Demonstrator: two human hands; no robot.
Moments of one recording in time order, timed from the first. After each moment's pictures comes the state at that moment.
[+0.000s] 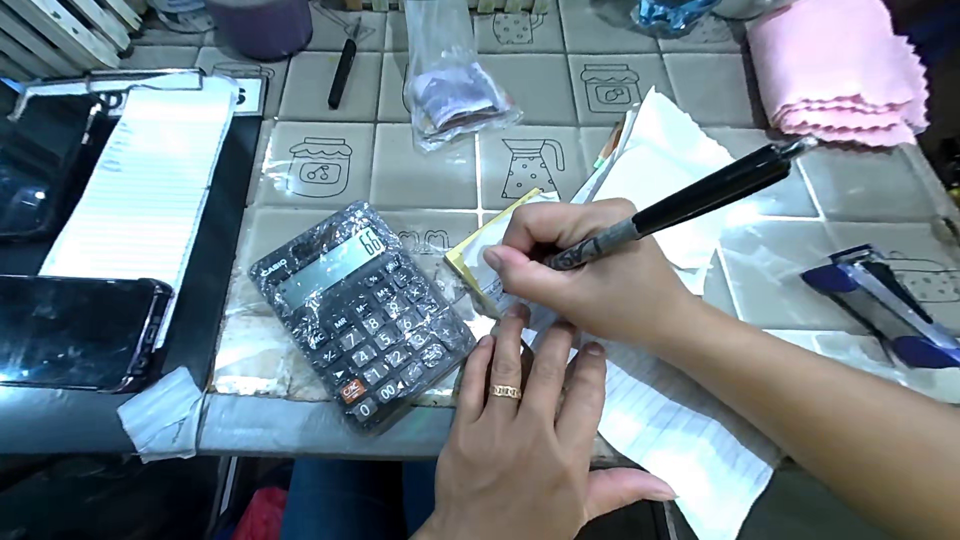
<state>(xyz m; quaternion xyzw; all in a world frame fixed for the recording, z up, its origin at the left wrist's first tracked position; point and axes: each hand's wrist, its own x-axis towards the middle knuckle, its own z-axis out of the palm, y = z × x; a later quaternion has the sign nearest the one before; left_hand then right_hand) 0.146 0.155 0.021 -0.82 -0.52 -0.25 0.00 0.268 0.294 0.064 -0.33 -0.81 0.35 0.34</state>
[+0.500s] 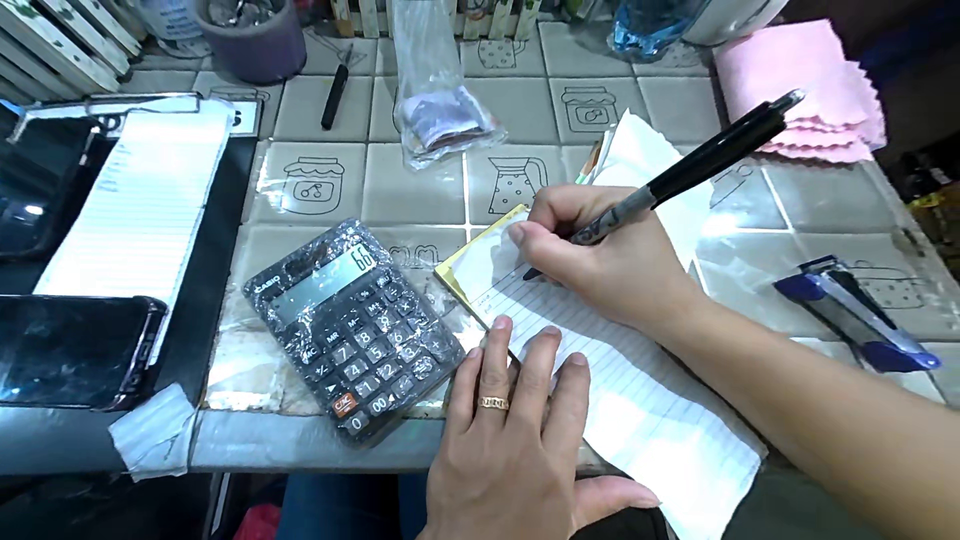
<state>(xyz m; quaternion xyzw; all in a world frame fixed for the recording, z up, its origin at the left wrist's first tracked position) 0.146 0.154 0.020 -0.82 -0.53 -0.24 0.00 0.287 0.310 0.062 -0.39 -0.78 0.32 0.37</state>
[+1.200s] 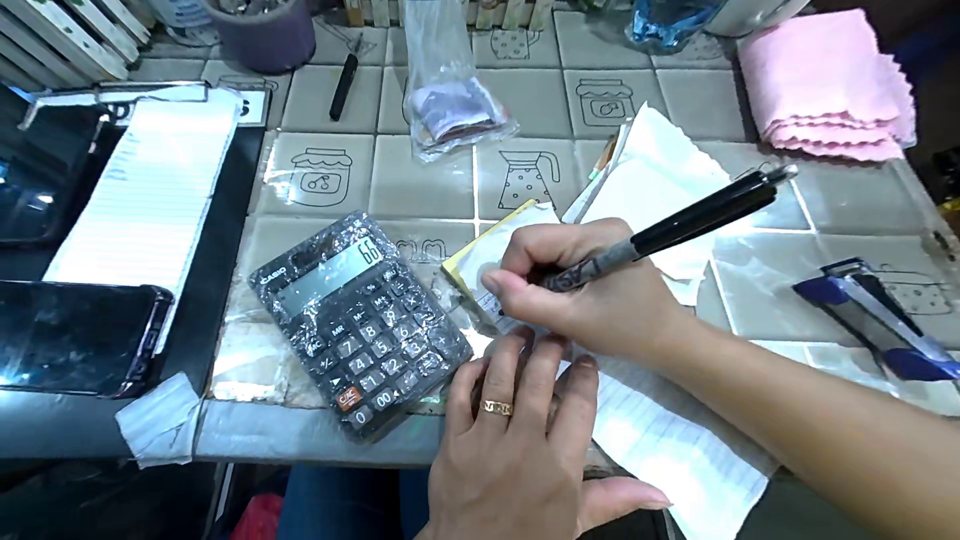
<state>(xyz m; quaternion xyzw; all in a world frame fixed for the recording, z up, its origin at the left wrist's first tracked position) 0.148 0.153 0.020 -0.80 -0.54 -0.26 0.01 0.272 0.292 0.060 -0.31 -0.81 0.36 0.34</state>
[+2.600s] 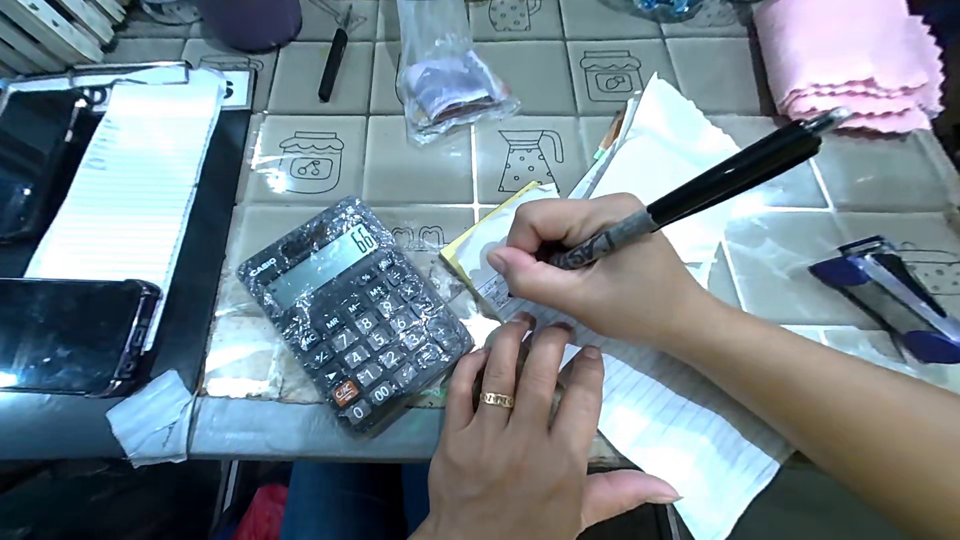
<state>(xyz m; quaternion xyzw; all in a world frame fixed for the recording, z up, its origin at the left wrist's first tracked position) 0.146 0.153 0.019 -0.80 -0.53 -0.27 0.02 0.274 0.295 0.062 -0.32 -0.81 0.36 0.34</state>
